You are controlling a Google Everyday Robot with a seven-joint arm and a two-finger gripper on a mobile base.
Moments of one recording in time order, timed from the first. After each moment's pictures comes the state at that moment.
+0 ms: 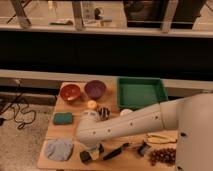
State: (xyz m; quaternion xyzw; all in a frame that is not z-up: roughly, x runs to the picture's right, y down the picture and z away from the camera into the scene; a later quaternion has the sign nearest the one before) arm -0.080 0.313 0.750 -0.34 -0.10 -0.21 0.91
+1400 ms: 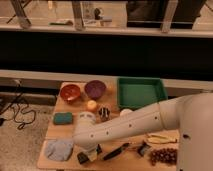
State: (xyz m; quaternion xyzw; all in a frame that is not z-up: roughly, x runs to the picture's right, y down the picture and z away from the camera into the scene) arm -0.081 0.310 0.733 -0.33 -0.10 -0.23 0.91
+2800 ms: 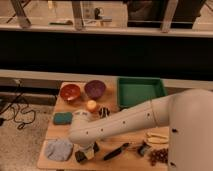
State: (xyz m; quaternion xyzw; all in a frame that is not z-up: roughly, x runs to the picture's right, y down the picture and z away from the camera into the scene) arm -0.099 0.307 0.743 -0.33 -0.10 -0.23 0.91
